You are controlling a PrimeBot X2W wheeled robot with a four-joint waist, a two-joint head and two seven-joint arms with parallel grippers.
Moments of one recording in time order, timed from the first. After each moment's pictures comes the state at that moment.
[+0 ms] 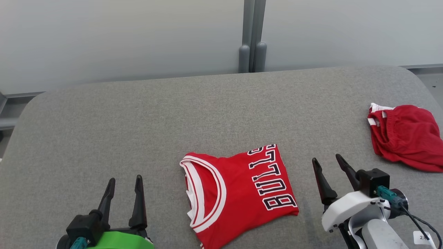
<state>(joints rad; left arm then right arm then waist) 0.05 0.05 -0.10 0.17 -0.31 -0.07 -0.26 -0.16 -0.11 0.13 0.43 0.21 0.13 -0.24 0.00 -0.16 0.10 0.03</state>
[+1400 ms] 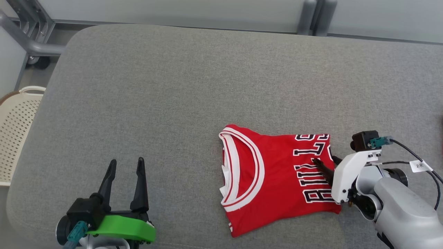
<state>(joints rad) -0.03 0.05 -0.11 0.17 -0.29 -0.08 -0.26 -0.51 -0.34 0.56 0.76 0.78 0.13 0.15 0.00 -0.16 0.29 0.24</state>
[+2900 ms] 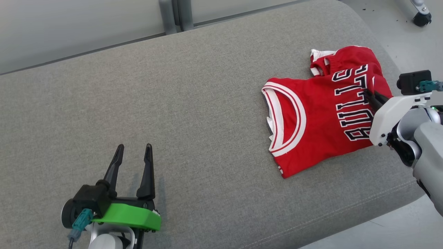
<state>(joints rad) -0.08 0.05 -0.14 0.17 -0.28 -0.09 -0.26 -0.79 -0.49 0.67 0.87 0.79 0.13 -0.04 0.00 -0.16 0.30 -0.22</state>
